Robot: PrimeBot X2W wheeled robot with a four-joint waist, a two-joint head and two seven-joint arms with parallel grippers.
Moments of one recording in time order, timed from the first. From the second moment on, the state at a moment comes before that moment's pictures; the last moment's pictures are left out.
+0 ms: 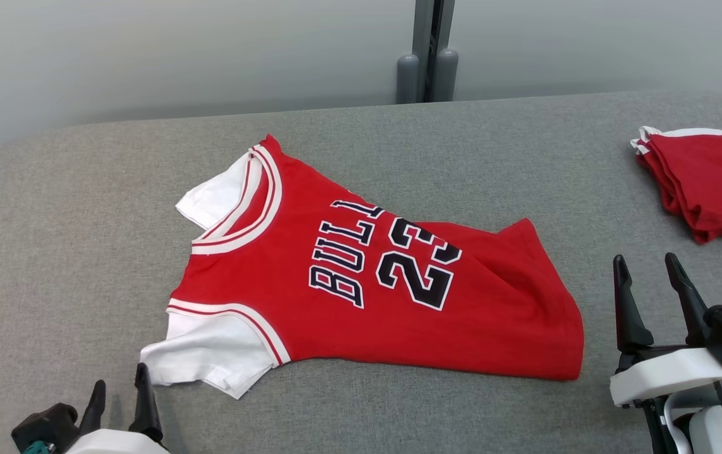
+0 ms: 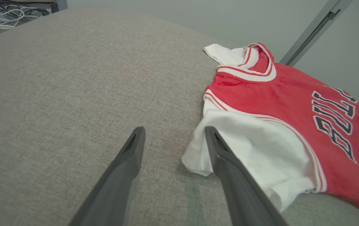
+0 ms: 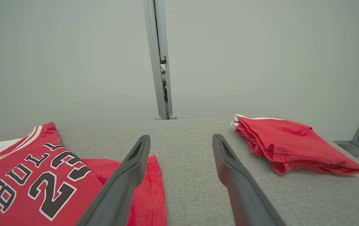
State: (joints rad) left arm 0.01 0.15 -0.10 0.38 -0.61 0.15 -0.19; right arm -0.17 -0.05 -0.07 0.28 0.12 0.13 -0.25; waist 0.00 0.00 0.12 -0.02
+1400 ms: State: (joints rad) left arm -0.05 0.07 -0.27 0.23 -0.53 0.12 -0.25; right arm -0.55 -0.36 0.34 0.68 0.30 0.13 0.16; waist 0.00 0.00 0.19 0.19
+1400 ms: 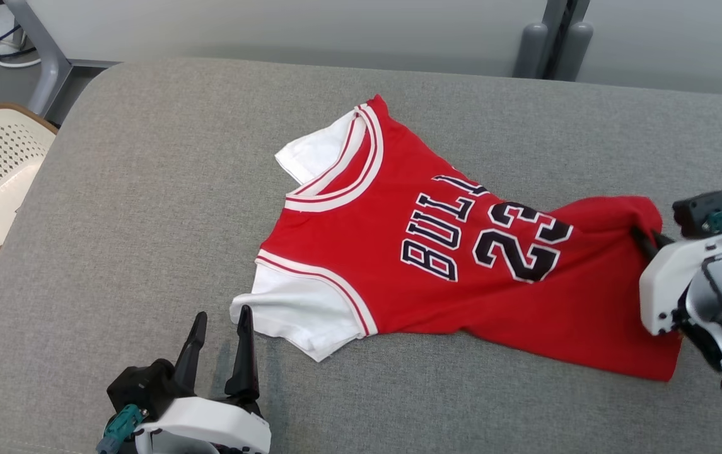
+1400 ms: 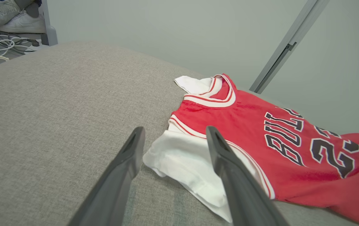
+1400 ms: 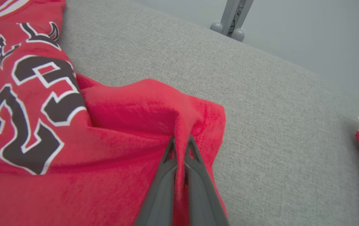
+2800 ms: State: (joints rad) left arm -0.15 0.05 -0.30 0.24 -0.50 0.10 -0.26; right arm -1.00 -0.34 0.35 1.11 0.30 0.13 -0.20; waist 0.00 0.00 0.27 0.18
